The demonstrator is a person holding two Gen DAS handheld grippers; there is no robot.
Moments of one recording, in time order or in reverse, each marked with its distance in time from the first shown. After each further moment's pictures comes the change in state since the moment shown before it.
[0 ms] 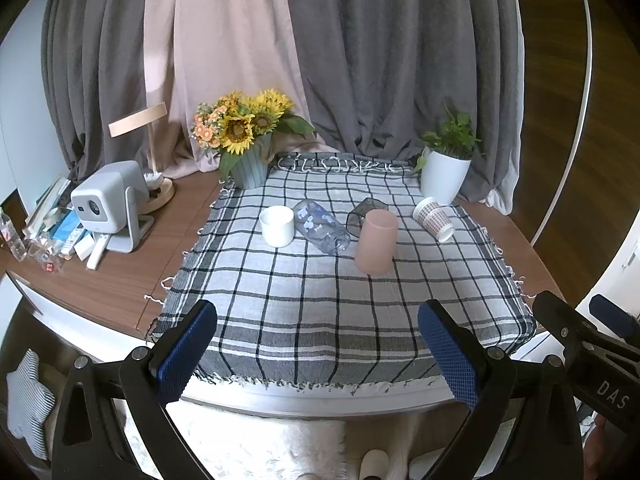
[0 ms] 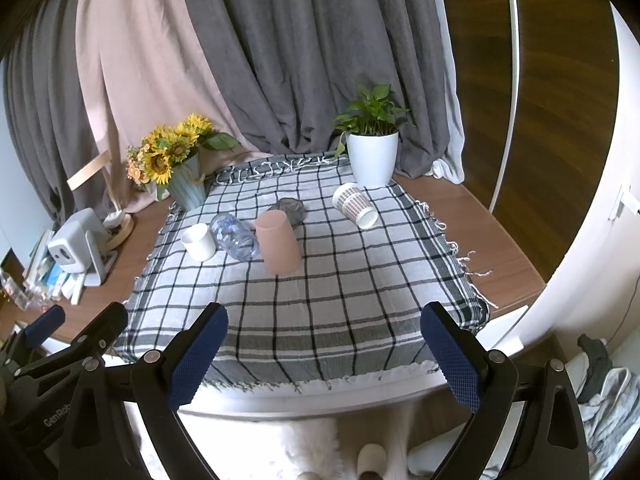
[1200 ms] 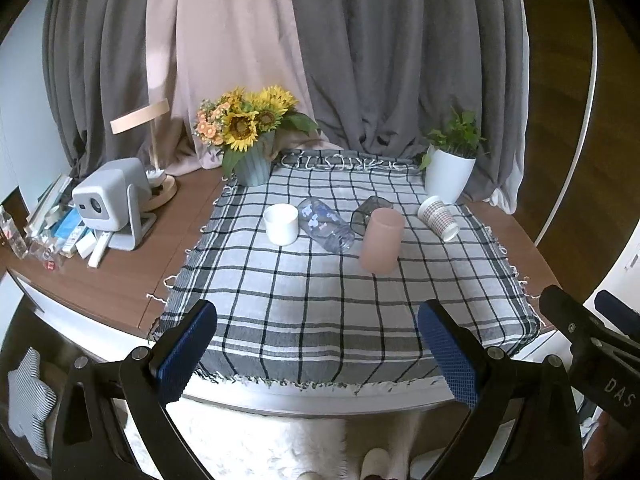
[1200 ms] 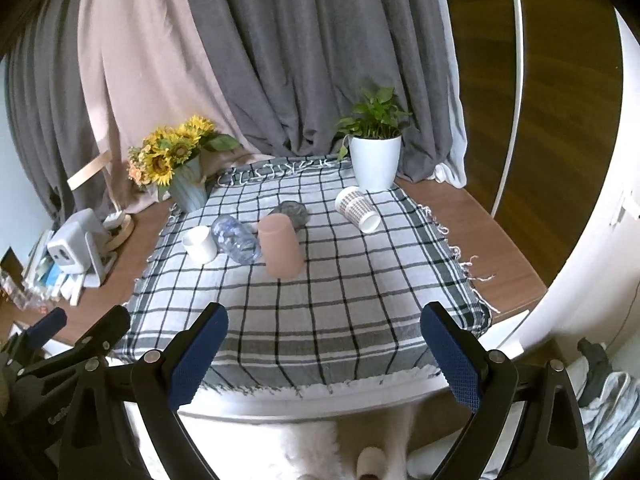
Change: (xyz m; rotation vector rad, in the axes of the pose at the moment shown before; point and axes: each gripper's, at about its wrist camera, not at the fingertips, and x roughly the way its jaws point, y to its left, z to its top) left arm 0.006 0.009 0.001 -0.005 0.005 -0.004; right arm 0.002 0.006 0.004 -0.004 -0.011 -0.006
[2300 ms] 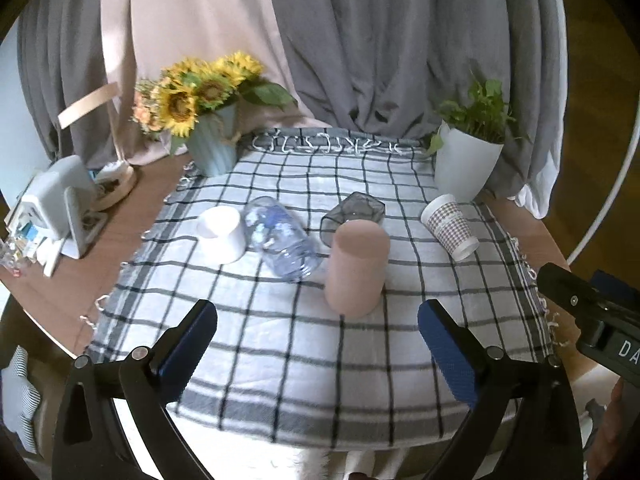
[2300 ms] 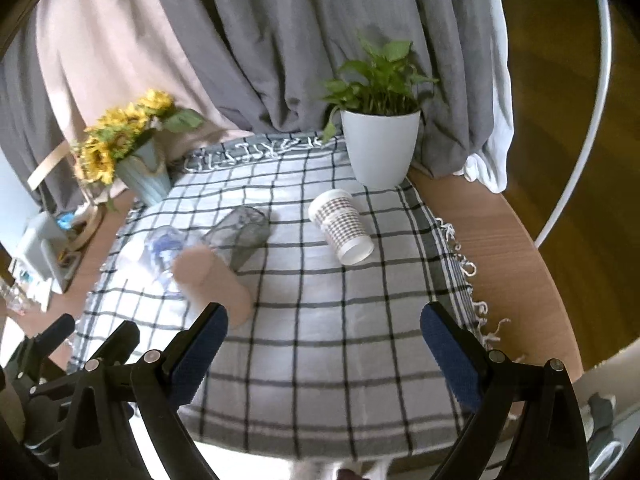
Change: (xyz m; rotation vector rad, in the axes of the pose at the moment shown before) left arm 0.148 -0.080 0.047 -0.013 0.081 0.045; right arm 0.179 -0.073 0.089 -0.057 0.142 0.078
